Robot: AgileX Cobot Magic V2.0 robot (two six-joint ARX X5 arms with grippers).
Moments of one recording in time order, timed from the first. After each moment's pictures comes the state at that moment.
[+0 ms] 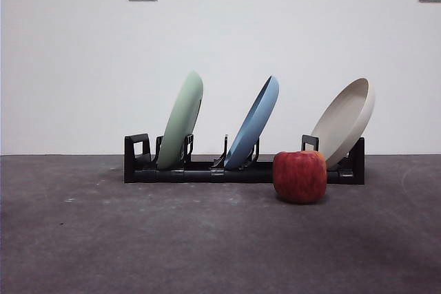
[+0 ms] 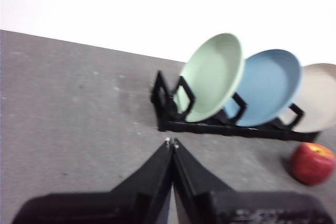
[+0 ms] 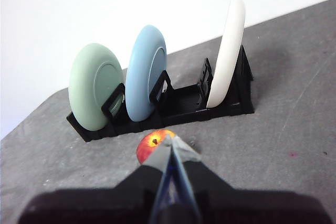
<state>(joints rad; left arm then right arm) 0.00 0.06 0.24 -0.29 0.25 -0.26 0.11 0.13 0.23 -0.21 -0.21 0.36</state>
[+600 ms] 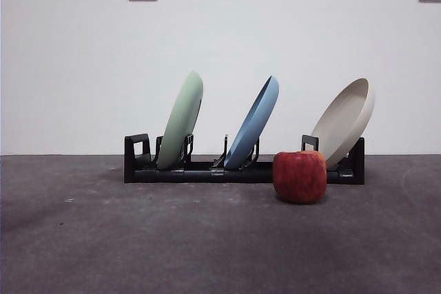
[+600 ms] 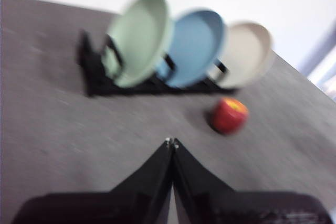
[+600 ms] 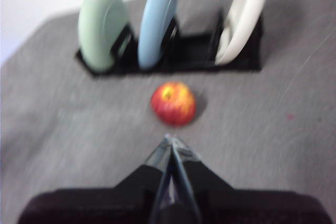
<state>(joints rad) 0.00 0.34 0.53 -0.52 0.56 -0.21 0.11 0.43 0.68 -0.70 -0.32 0.16</state>
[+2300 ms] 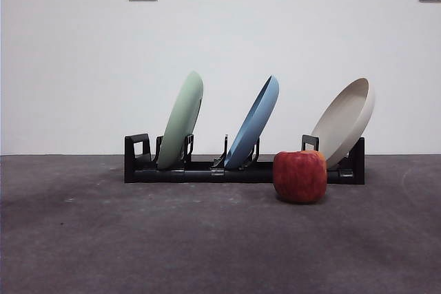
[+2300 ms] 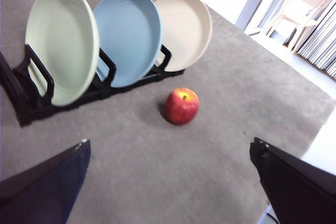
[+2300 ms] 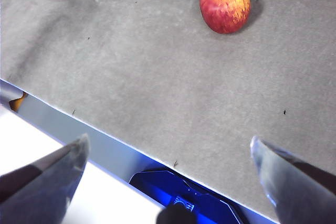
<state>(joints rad) -0.07 0.79 0.85 -0.52 0.71 -0.01 0.11 0.62 0.90 -1.14 -0.50 -0.09</state>
